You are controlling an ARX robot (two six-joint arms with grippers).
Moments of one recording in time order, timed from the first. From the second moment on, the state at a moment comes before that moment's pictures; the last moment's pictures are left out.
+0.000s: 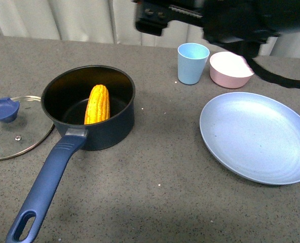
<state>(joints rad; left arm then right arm) 0.00 0.00 0.02 0.00 0.00 0.00 0.51 1.74 0.91 0.36 0.02 0.37</state>
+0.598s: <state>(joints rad) 0.00 0.00 0.02 0.00 0.00 0.00 0.18 1.27 0.16 1.10 0.18 0.01</state>
